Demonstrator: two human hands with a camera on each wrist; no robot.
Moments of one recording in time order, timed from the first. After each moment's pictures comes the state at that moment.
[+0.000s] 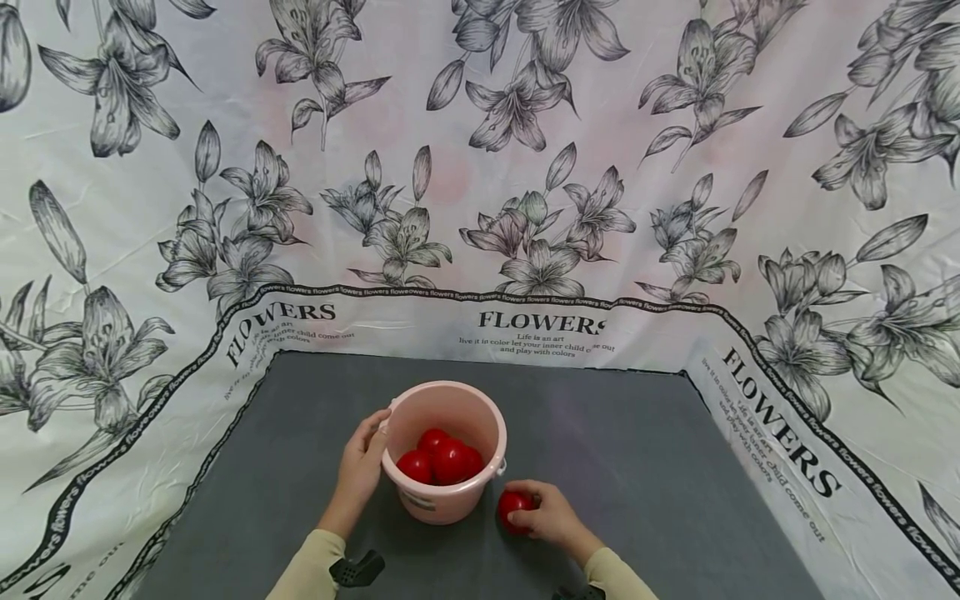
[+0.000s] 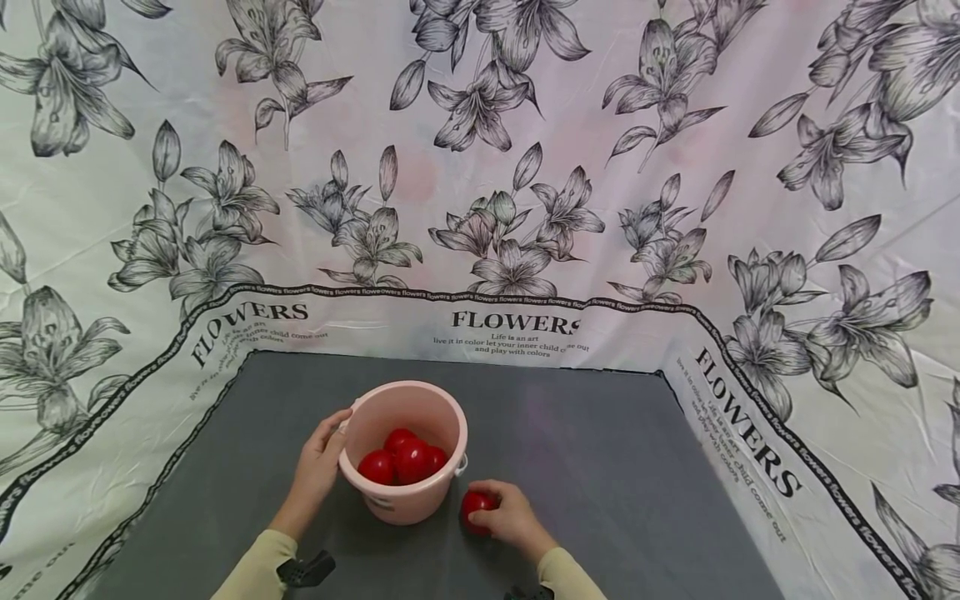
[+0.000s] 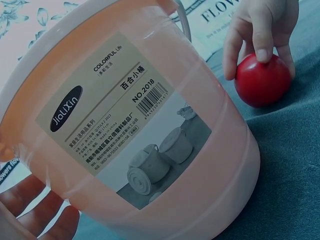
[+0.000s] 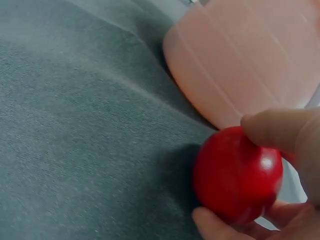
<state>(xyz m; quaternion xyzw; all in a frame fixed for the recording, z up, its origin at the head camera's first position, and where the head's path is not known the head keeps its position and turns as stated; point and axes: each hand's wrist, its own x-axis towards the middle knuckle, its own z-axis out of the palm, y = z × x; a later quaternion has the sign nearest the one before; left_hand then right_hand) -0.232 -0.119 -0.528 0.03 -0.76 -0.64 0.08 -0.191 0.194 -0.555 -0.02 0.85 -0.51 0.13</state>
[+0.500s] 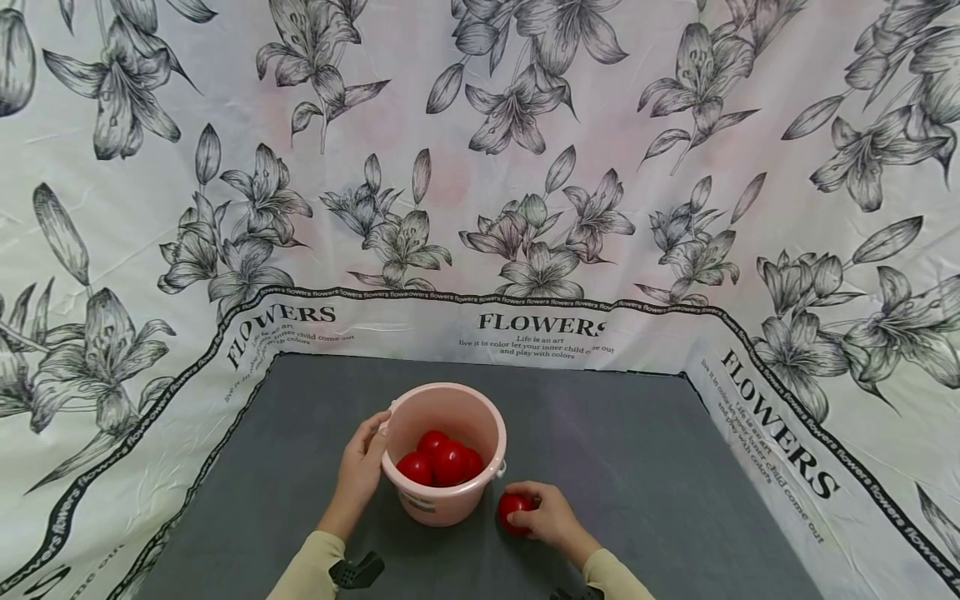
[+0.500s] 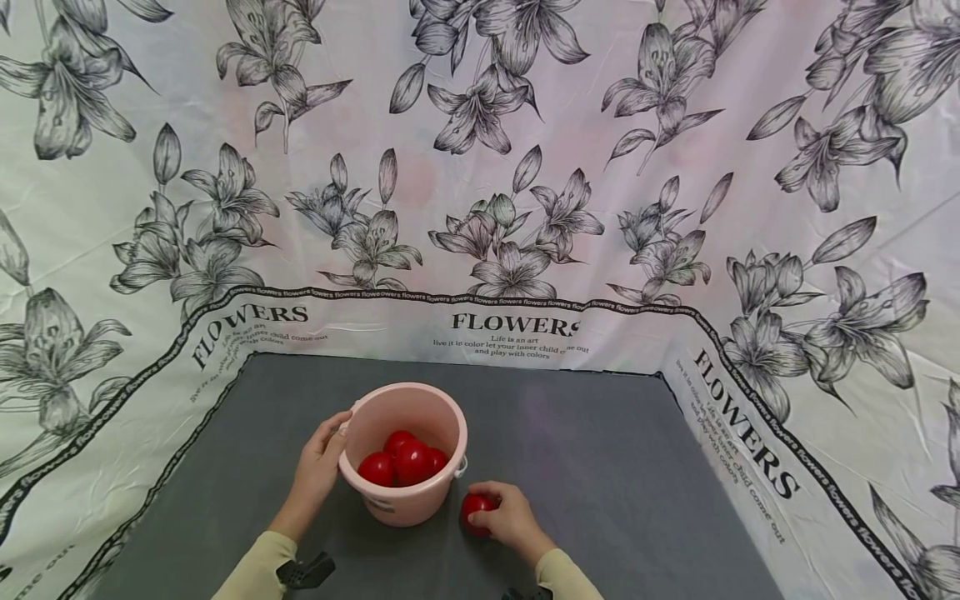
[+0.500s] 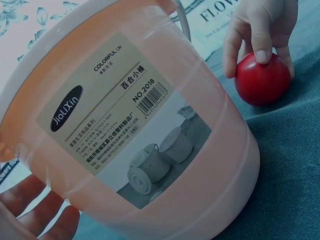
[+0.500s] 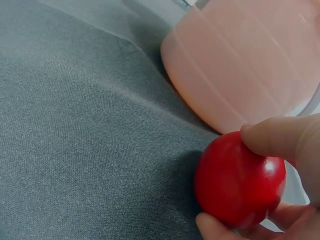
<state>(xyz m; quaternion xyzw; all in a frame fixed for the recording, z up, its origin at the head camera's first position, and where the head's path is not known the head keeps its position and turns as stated) -0.230 -0.121 -0.526 0.01 -0.75 -0.65 0.09 -0.190 0.190 -0.551 0.00 0.85 -0.52 0.12</state>
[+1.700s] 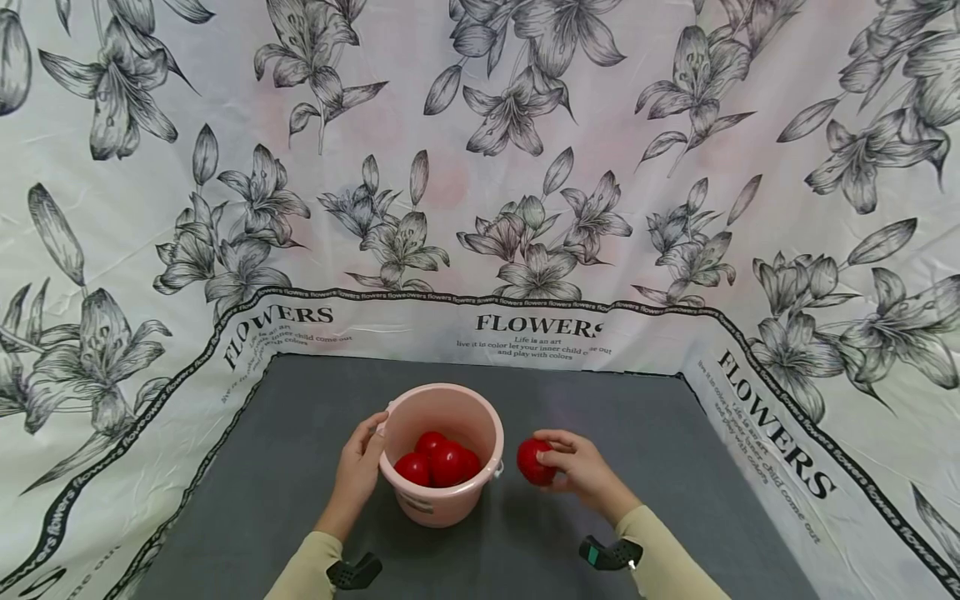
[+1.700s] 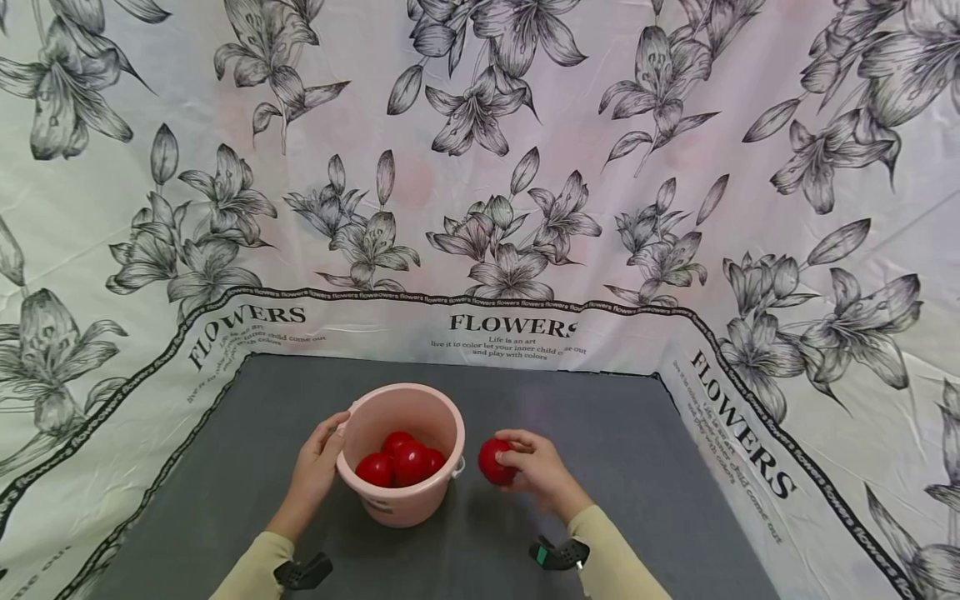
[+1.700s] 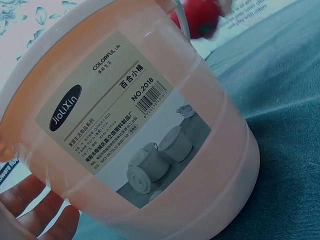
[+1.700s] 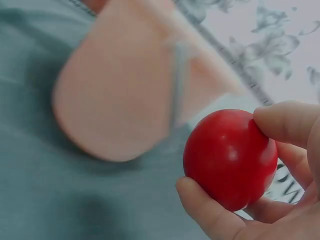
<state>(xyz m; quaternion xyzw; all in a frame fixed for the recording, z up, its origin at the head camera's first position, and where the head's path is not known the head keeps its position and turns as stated) -0.231 -0.120 -0.526 0.00 -0.76 -0.64 0.09 -0.216 0.226 -0.477 0.02 0.74 -0.66 0.13</state>
